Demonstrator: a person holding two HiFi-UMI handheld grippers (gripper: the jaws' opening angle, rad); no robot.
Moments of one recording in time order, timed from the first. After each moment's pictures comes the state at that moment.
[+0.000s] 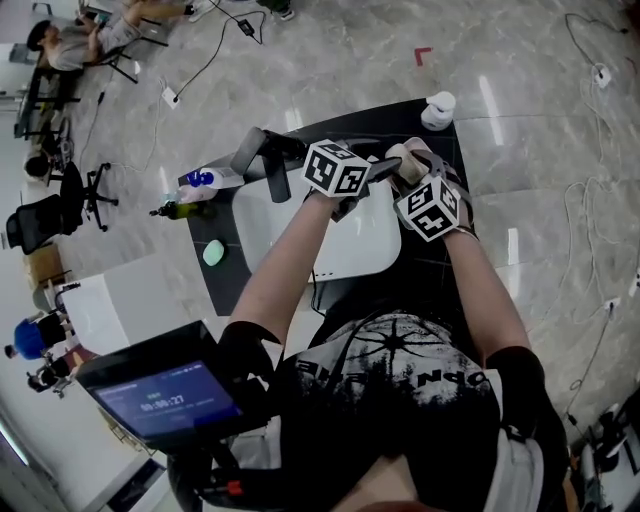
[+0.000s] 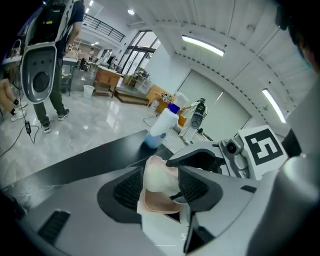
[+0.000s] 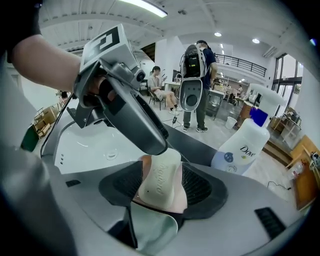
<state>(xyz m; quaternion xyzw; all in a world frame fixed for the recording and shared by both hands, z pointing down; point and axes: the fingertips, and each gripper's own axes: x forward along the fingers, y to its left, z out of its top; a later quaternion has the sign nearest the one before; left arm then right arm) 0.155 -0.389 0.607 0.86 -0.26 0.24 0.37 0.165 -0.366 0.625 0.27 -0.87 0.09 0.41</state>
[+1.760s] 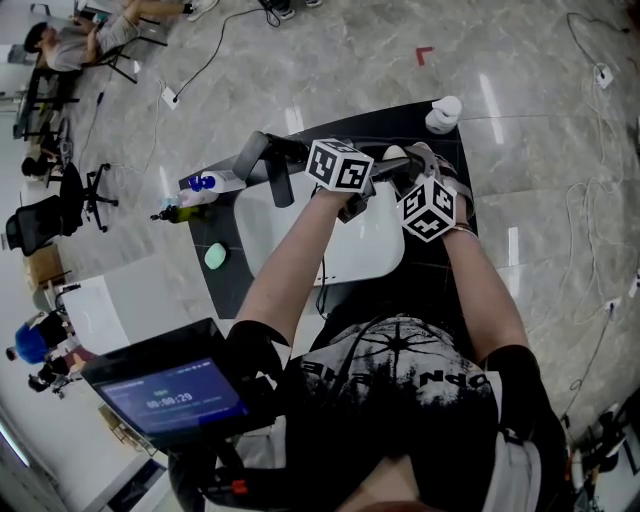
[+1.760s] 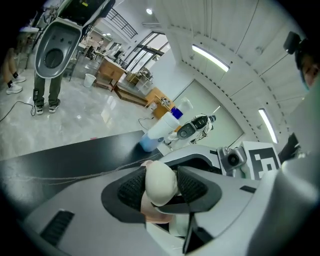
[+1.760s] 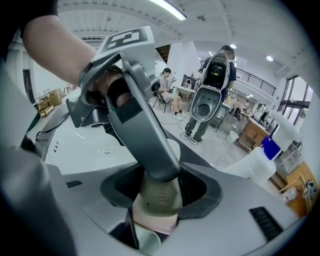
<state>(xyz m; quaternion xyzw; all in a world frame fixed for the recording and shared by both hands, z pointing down) 0.163 -0.397 0.614 0.85 -0.22 0.18 0.43 0.140 -0.382 0.627 0.24 -0.87 0.01 0.42</state>
